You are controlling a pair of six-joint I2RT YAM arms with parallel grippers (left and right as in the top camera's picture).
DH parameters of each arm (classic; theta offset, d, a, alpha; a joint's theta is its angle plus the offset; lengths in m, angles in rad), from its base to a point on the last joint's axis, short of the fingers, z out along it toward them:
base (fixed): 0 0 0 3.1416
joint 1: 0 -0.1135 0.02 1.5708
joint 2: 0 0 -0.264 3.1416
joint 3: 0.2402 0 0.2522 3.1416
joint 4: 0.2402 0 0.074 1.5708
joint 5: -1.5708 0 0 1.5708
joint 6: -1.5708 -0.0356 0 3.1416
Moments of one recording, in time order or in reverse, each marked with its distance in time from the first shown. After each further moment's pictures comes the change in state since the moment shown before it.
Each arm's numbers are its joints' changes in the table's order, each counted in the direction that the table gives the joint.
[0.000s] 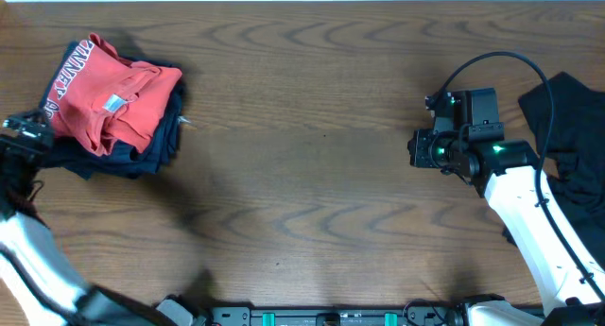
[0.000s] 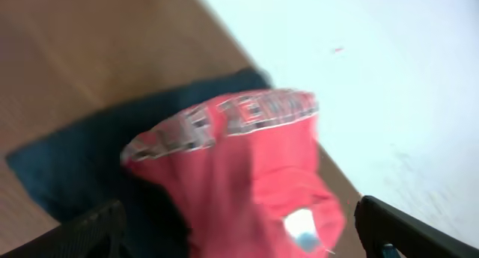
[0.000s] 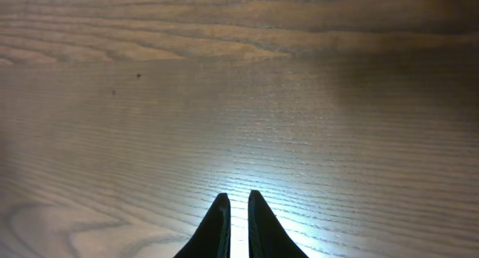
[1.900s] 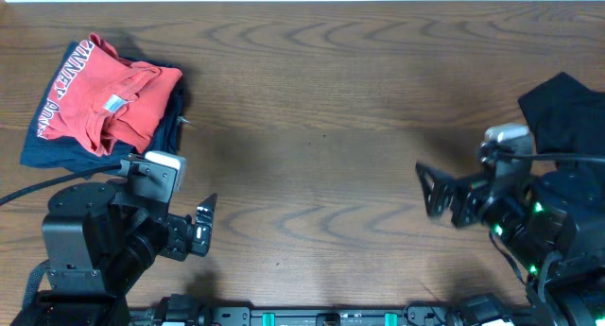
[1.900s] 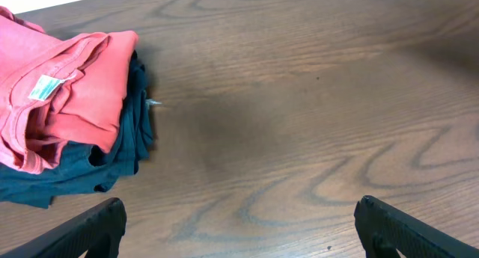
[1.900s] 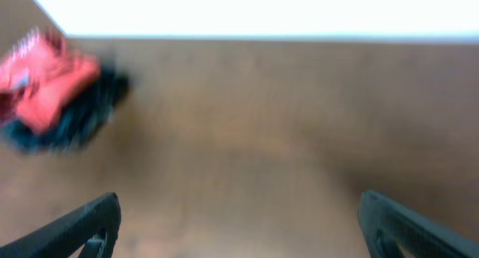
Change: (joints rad) left arm 0.970 -0.570 0.288 1.052 0.479 -0.572; right arm -0.118 -0.673 0.087 0.137 -0.124 0.066
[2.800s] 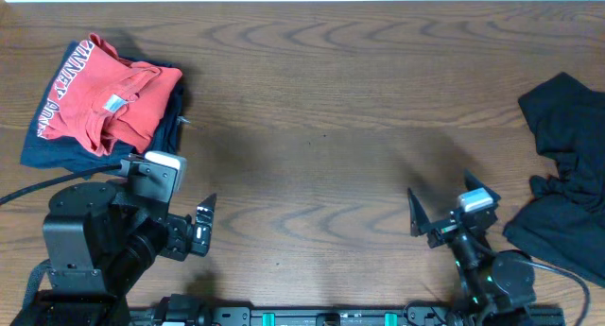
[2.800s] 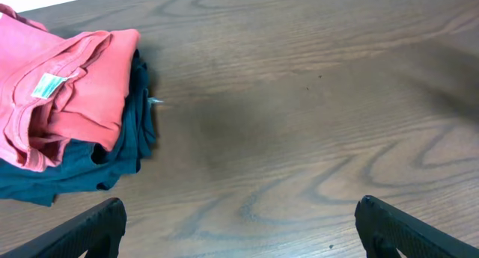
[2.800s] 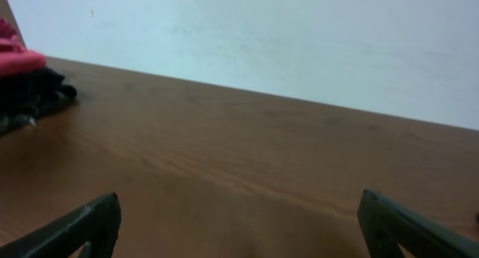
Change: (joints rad) left arm 0.003 0.001 0.000 0.002 0.011 0.000; right arm 0.031 -0.676 -0.966 -0.633 -0.035 0.198
